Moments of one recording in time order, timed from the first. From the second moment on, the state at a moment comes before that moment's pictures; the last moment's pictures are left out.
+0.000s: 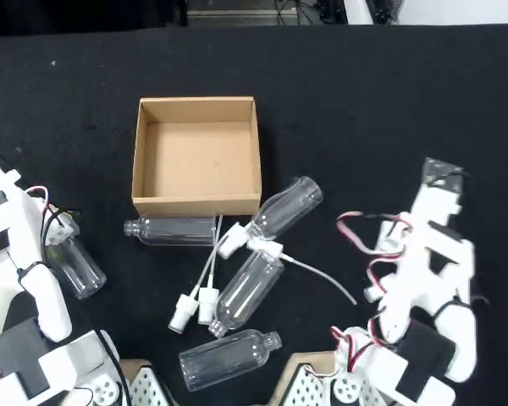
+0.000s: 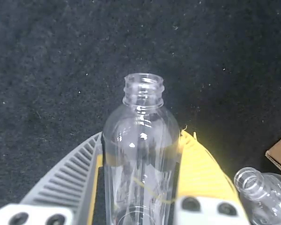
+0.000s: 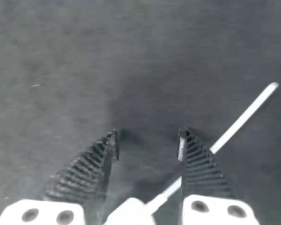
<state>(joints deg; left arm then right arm) -36.1 -14.6 39.4 60.4 8.9 33.8 -13.1 55.2 39.7 9.8</state>
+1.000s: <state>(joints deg) -36.1 -14.6 39.4 60.4 8.9 48.7 -12.1 29.1 90.2 61.3</state>
